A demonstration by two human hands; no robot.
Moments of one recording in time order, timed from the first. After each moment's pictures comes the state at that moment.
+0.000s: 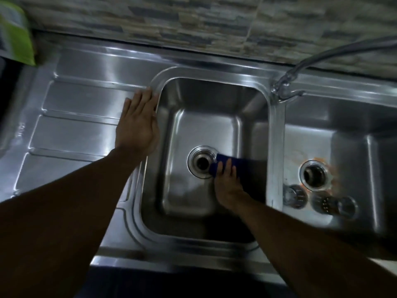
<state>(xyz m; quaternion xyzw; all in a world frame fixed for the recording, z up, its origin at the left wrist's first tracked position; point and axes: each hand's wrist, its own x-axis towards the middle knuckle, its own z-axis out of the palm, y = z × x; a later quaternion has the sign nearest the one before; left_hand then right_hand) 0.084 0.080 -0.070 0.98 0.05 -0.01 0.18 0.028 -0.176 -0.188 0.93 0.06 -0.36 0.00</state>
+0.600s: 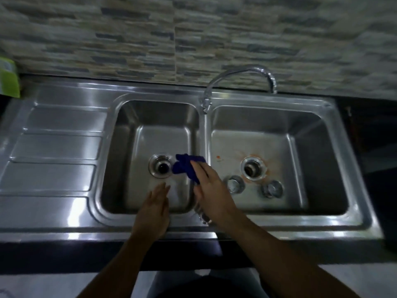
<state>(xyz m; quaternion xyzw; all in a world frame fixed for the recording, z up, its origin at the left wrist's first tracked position) -0.112 -0.102 -0.068 0.93 0.07 -0.14 0.33 -0.038 -0.291 -0.002 0.94 0.16 -0.12 -0.27</state>
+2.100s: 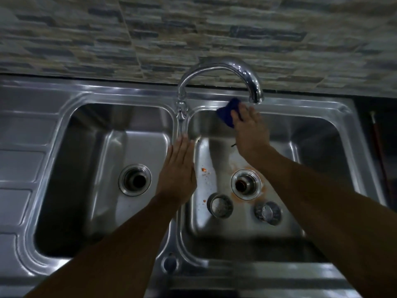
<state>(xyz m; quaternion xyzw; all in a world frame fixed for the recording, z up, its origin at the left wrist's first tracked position) 0.074 -0.242 -0.081 0.97 -0.06 -0.01 0.24 0.200 -0.434 -0.034 0.99 0.11 -0.09 0.05</state>
